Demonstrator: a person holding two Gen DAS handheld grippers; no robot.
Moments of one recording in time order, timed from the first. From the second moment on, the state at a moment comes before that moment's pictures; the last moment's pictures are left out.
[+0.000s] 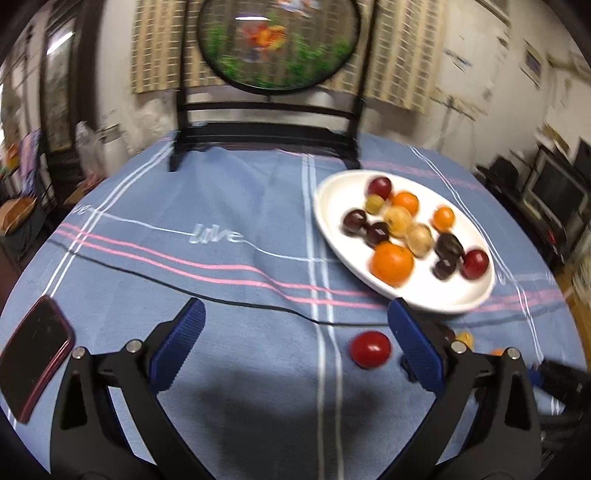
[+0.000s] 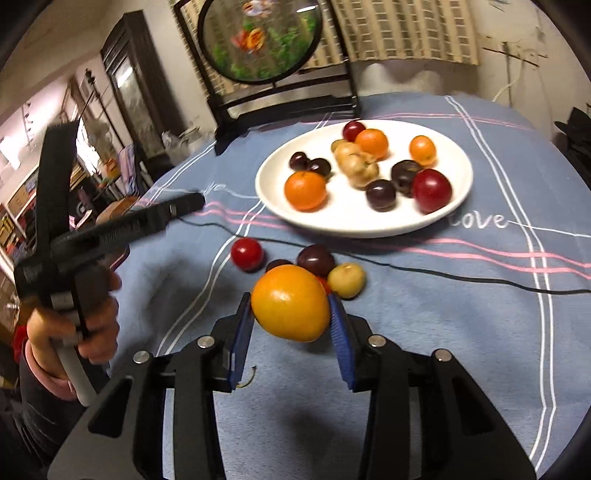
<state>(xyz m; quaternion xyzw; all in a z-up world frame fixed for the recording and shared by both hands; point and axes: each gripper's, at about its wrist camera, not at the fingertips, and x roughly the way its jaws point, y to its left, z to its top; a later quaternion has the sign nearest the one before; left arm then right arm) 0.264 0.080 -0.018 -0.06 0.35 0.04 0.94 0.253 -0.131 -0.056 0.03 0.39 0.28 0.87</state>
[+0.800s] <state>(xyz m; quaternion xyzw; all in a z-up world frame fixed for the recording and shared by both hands) 0.285 0.031 -0.065 0.00 0.42 -0.07 0.91 0.249 -0.134 -0.053 0.04 0.39 0.28 0.88</state>
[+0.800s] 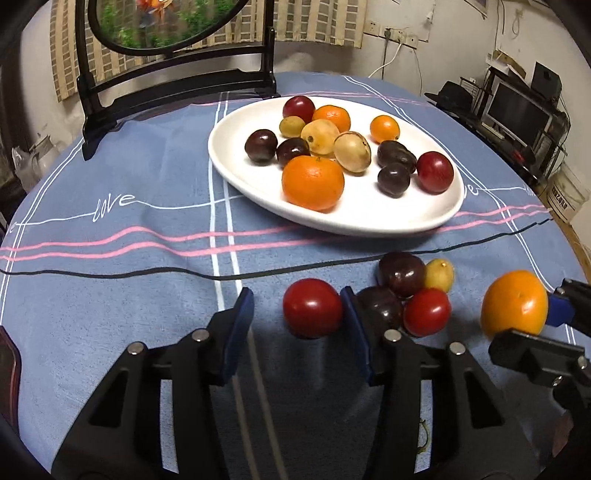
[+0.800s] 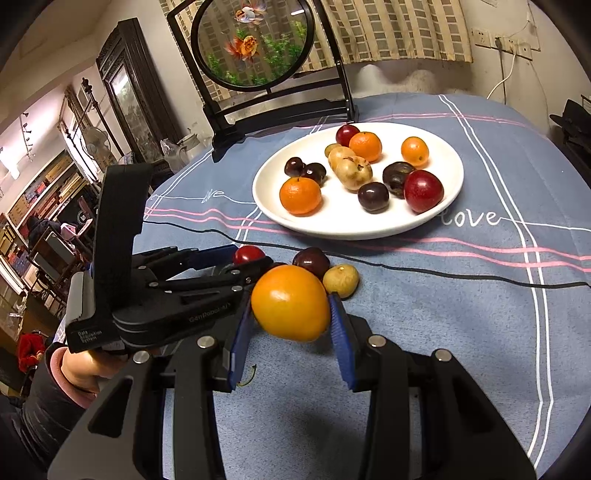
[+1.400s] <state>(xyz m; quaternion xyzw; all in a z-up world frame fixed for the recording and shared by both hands) 0.337 0.032 -0.005 -0.05 0.32 -0.04 0.94 0.324 -0.132 -0.033 0.03 0.31 0.22 0.93</state>
